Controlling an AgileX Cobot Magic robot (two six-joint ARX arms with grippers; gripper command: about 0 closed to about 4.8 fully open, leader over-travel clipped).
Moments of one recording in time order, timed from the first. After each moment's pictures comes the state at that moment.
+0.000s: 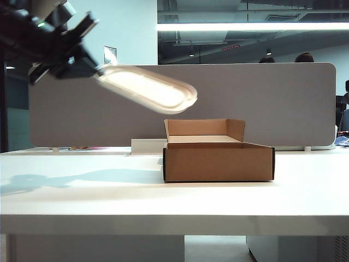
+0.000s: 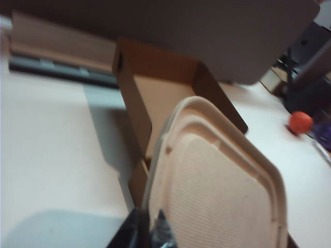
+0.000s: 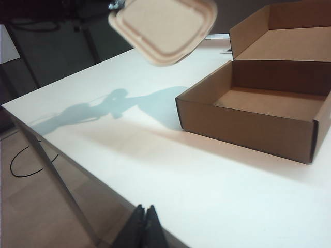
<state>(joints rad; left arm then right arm) -0.23 1.45 0.90 0.37 0.31 -0.40 0.03 0.00 0.01 -0.09 -0.69 0.13</state>
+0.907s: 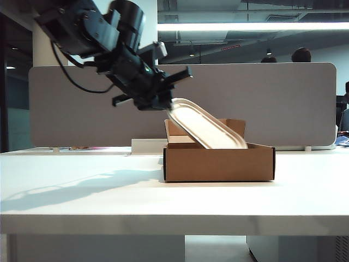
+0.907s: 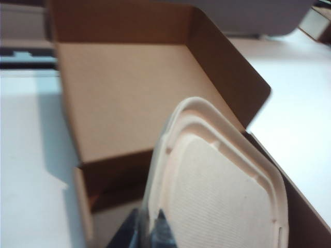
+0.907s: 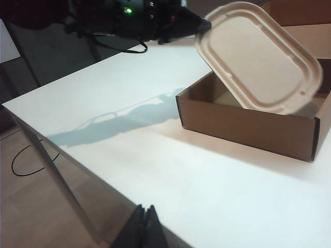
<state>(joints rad) -0.55 1.91 1.26 0.36 -0.05 -0.26 0.04 0.00 0.01 -0.10 -0.69 0.13</state>
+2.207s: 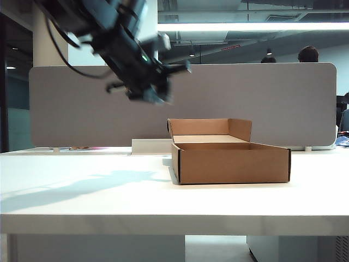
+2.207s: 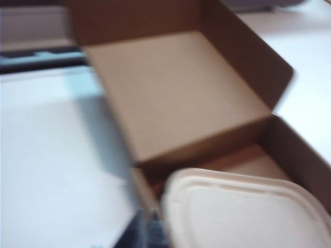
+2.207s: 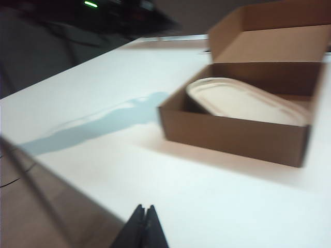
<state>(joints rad) -0.54 1.81 1.28 0.16 -0.09 -0.16 0.03 0.00 0.01 -0.10 -0.59 0.13</state>
